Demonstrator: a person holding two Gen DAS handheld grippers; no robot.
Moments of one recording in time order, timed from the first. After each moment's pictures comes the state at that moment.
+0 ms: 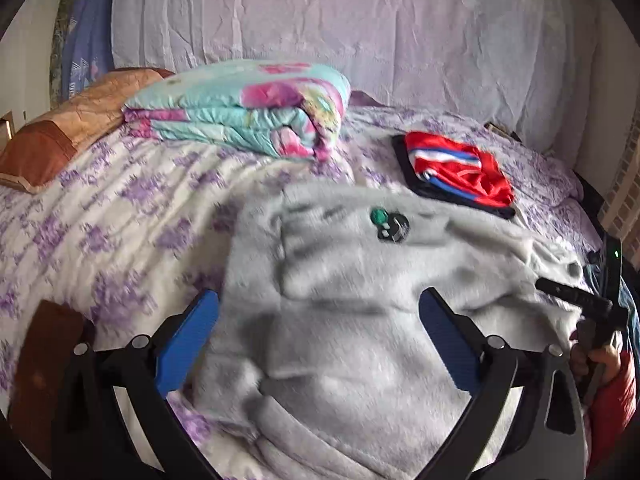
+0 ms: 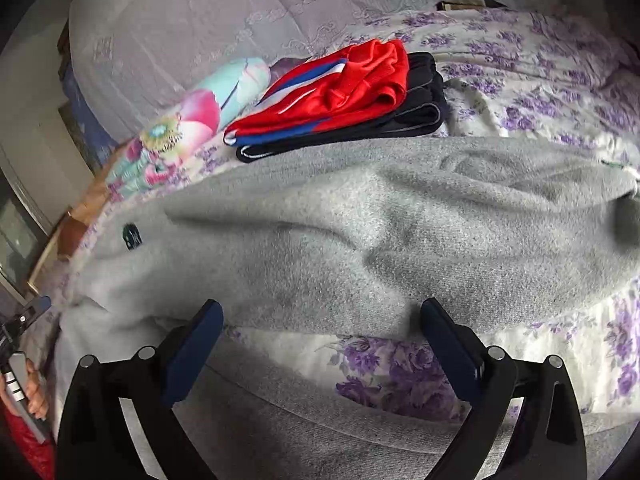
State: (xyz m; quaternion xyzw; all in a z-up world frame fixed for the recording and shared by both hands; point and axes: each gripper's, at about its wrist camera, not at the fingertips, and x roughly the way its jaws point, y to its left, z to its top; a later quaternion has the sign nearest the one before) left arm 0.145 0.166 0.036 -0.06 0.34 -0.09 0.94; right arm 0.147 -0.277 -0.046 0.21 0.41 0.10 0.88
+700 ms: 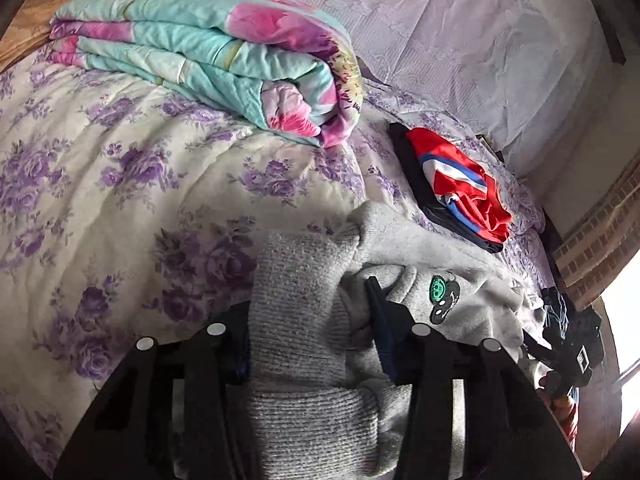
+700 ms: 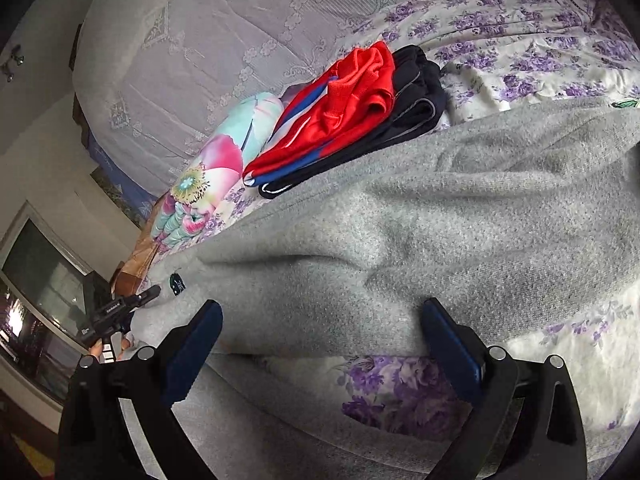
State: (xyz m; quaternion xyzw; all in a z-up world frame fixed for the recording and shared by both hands) left arm 0.285 0.200 -0.021 -0.17 0.41 -0.22 0.87; right arm 0.142 -0.303 -0.046 0.32 0.35 0.14 0.87
